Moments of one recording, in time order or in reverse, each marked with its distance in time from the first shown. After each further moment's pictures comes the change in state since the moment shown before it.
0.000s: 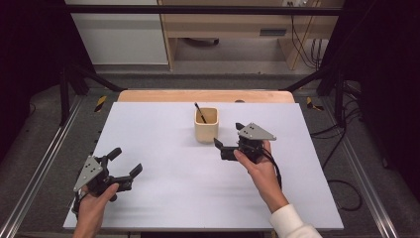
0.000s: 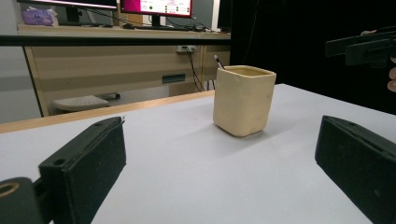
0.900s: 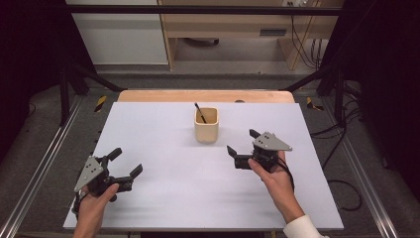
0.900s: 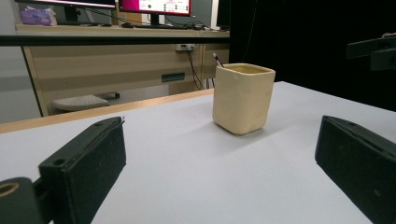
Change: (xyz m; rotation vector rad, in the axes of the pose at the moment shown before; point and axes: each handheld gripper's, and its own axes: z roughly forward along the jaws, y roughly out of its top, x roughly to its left) left arm -0.001 -0.001 0.000 0.006 -0.004 0.005; right arm -0.015 -0.020 -0.035 -0.007 -0.028 -0.034
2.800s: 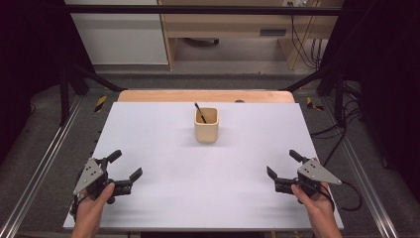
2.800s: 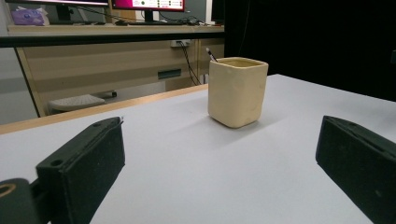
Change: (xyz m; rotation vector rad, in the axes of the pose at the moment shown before) left arm -0.003 0.000 -0.006 0.019 -0.021 0.032; right arm -0.047 -0.065 -0.096 -0.045 -0.096 -0.020
